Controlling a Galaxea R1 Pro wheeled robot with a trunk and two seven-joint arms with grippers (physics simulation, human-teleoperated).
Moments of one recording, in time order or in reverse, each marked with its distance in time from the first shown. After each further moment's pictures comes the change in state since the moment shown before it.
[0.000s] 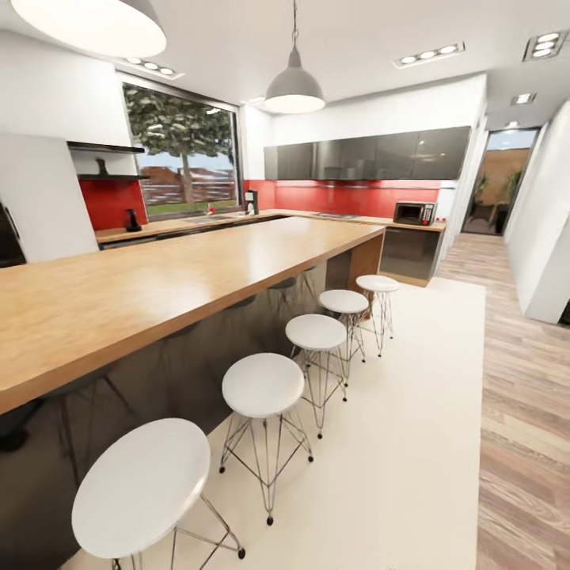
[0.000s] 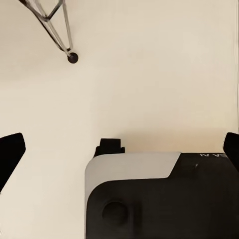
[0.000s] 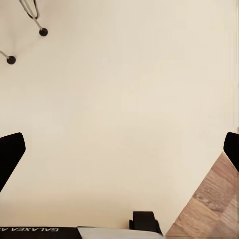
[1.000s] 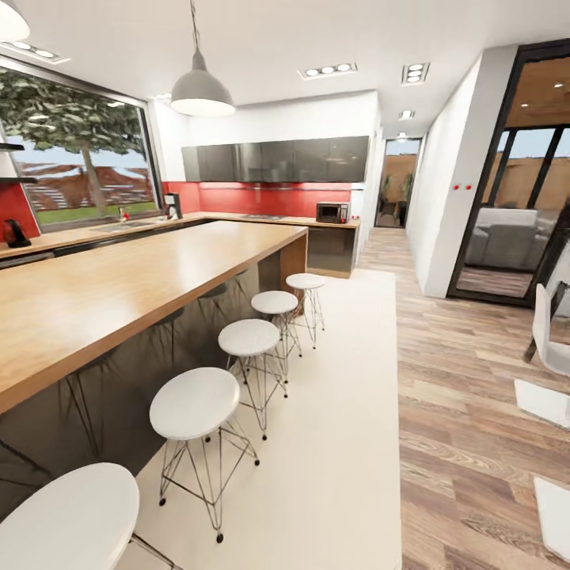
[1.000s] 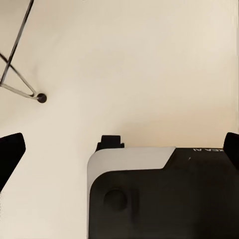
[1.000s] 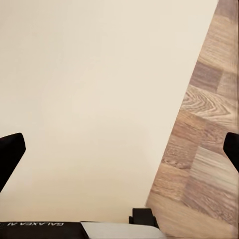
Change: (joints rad) left arm -0.001 0.000 0.000 0.000 0.002 -0.004 0.000; right arm 0.000 0.000 0.000 0.000 0.000 -0.011 -0.001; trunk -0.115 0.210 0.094
